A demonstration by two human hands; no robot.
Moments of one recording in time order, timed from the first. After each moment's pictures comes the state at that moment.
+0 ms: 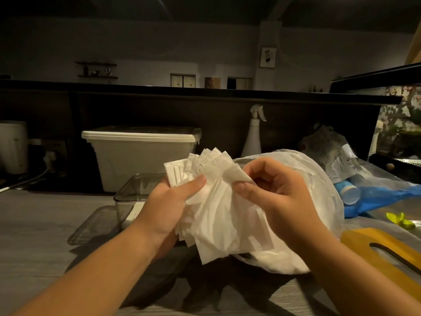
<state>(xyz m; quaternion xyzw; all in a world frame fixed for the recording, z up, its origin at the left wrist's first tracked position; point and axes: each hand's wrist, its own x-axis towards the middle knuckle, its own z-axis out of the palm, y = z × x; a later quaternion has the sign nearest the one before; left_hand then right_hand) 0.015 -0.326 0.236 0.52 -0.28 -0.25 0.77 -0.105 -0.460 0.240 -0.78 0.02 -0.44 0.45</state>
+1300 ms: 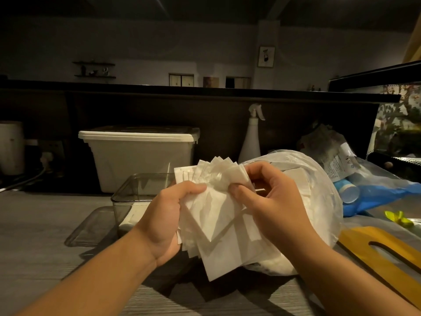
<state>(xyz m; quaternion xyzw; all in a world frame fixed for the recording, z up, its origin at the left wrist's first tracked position) 0.018 -0.328 0.225 0.50 -0.33 -0.33 0.73 -0.093 -0.464 0.223 -0.77 0.10 -0.47 0.42</state>
